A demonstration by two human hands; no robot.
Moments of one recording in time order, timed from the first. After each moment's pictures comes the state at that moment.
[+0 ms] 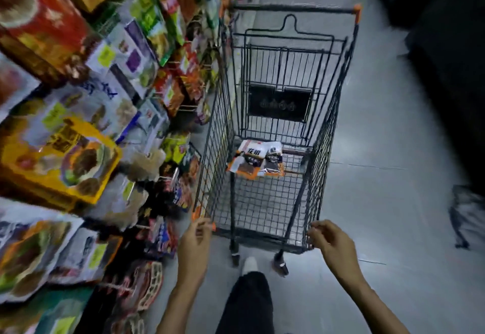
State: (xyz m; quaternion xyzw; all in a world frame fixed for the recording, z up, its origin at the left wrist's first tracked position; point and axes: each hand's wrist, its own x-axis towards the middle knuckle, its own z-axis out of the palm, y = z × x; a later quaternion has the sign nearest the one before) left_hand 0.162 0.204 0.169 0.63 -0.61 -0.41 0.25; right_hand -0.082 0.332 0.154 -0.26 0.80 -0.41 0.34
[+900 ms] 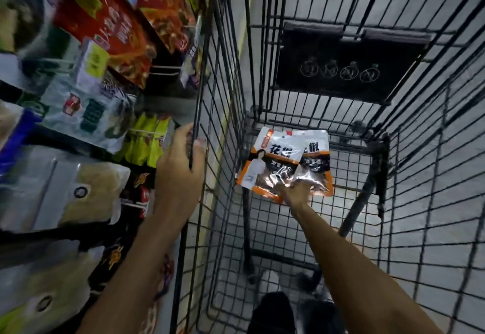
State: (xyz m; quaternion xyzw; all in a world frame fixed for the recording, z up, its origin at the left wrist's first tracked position) left_hand 0.036 -0.148 0.047 0.52 -0.77 -0.25 0.28; right_hand -0.138 -0.057 -0.165 -0.06 0.81 -0.33 0.48
